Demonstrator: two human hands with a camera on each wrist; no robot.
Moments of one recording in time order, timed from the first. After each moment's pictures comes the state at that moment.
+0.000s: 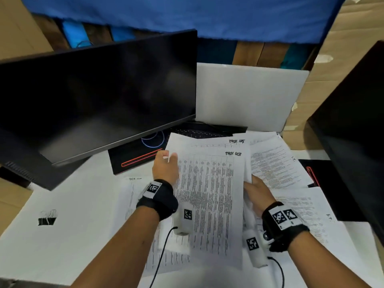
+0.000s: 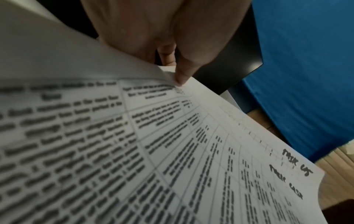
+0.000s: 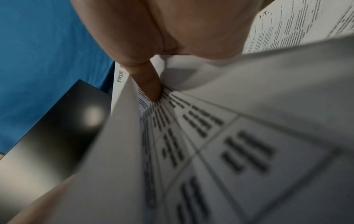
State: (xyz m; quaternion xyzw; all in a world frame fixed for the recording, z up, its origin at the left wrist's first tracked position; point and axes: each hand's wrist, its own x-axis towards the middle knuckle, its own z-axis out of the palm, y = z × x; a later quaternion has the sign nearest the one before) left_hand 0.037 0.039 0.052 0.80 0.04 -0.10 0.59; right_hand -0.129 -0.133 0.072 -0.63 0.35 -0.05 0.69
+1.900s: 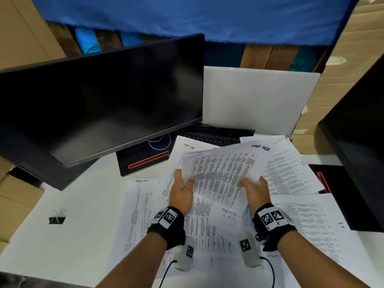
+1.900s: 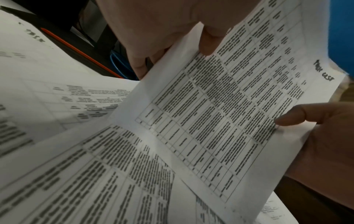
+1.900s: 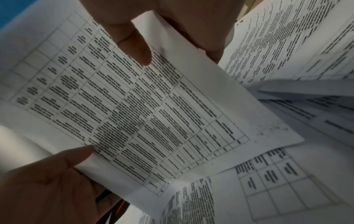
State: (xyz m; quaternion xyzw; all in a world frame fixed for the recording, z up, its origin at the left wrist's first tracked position) left_hand -0.023 0.047 0.042 0.75 -0.06 -0.18 0.63; right_hand -0.106 -0.127 0.053 -0.65 0.37 -0.20 0.63
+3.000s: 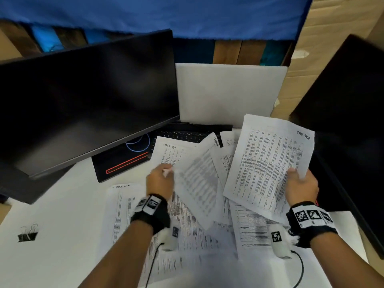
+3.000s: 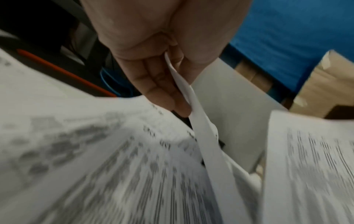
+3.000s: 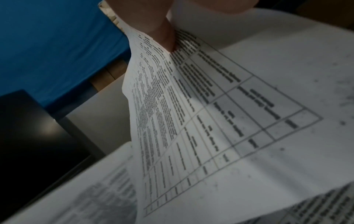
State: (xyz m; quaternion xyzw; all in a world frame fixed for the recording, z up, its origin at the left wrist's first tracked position) left_hand 0.010 0.032 0.043 0.88 -0.06 -0.14 0.46; right_hand -0.188 -0.222 0.082 -0.65 0.54 -0.34 0.42
